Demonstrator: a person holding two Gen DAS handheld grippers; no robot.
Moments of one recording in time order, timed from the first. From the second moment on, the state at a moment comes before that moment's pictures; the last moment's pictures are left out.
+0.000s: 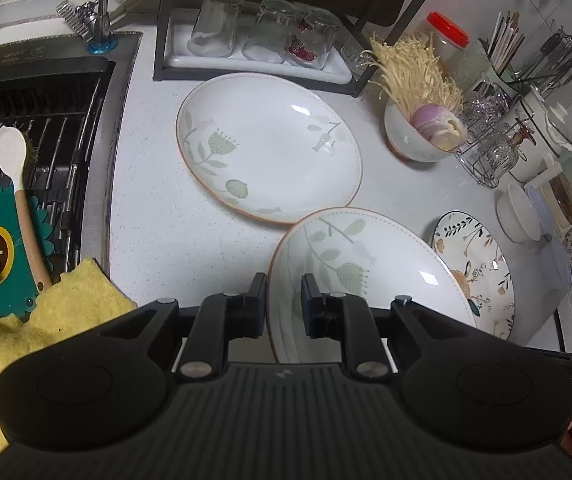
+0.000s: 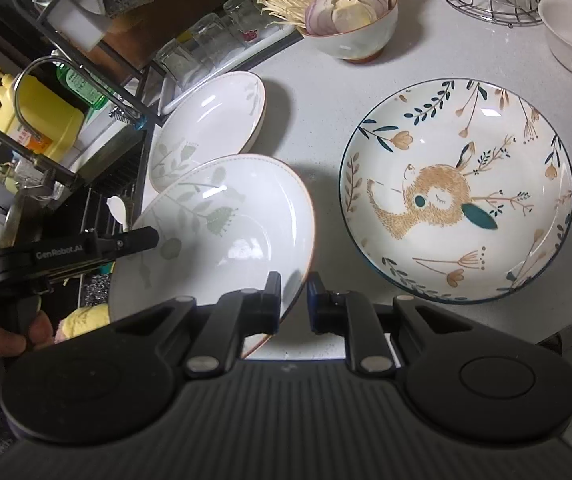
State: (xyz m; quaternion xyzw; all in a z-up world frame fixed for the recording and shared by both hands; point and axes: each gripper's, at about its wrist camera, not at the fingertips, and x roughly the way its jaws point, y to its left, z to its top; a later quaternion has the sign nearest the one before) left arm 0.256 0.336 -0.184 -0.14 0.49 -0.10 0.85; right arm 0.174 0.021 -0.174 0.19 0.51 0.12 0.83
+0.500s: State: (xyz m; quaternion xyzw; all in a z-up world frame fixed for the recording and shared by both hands) left arm 0.259 0.284 -0.120 -0.15 0.46 -0.11 0.87; right arm 0.177 -0.031 -0.132 0.19 0.44 0.15 0.86
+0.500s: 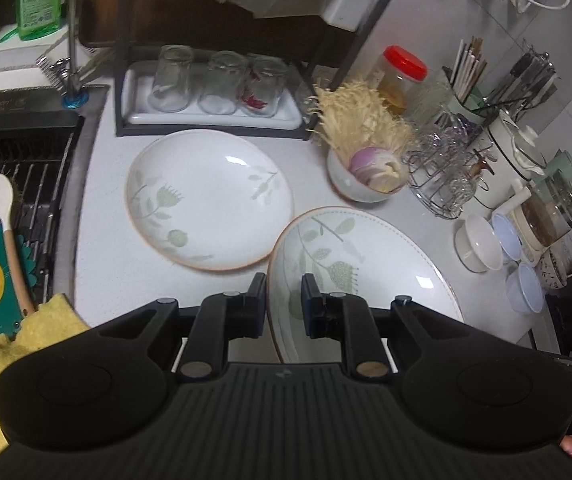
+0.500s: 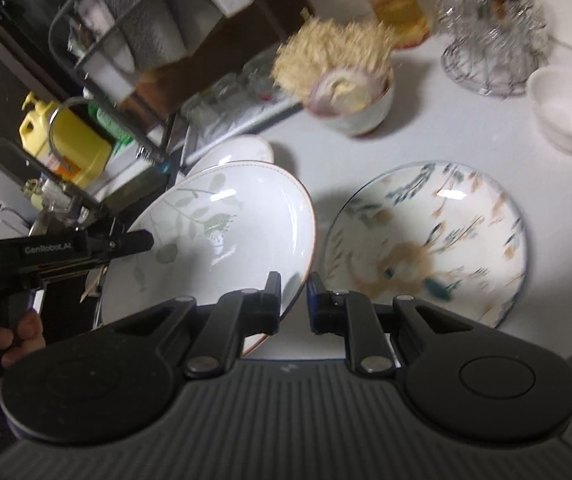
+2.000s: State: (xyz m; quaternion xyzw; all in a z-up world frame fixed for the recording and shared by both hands) left arm 0.291 0.132 -0.205 -0.11 0.55 -0.09 0.82; right arm 0.204 -0.148 -0.202 0.17 0.47 0.07 0.86
